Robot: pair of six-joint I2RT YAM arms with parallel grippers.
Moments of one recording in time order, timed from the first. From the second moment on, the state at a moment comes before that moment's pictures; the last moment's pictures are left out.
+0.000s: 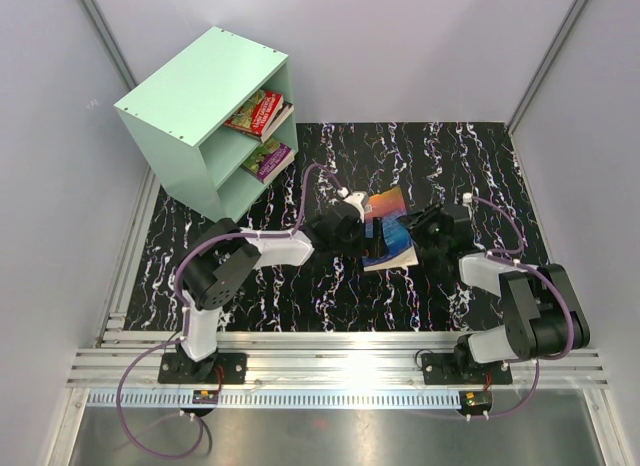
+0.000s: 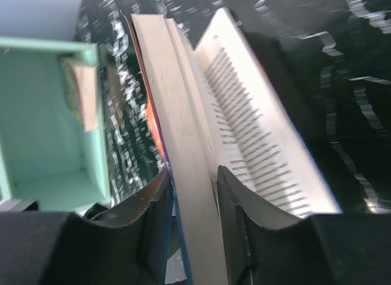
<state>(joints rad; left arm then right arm) -0.88 1.96 1.14 0.16 0.09 -0.68 0.18 1.43 0.48 0.43 -0.13 1.08</state>
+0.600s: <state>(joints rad) -0.86 1.91 1.05 0.22 0.18 -0.70 0.23 1.35 0.43 0.45 -0.18 1.02</state>
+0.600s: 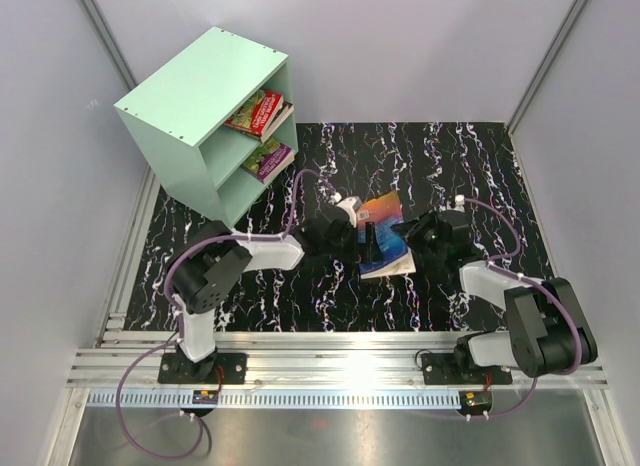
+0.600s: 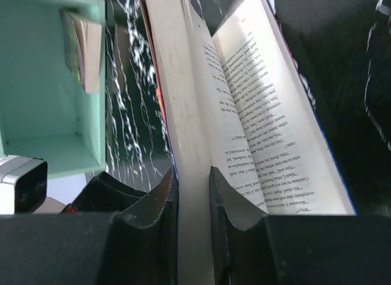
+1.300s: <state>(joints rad) -0.74 1.60 0.75 0.30 0.25 -0.76 0.29 1.22 0.43 0.22 -0.37 1.11</state>
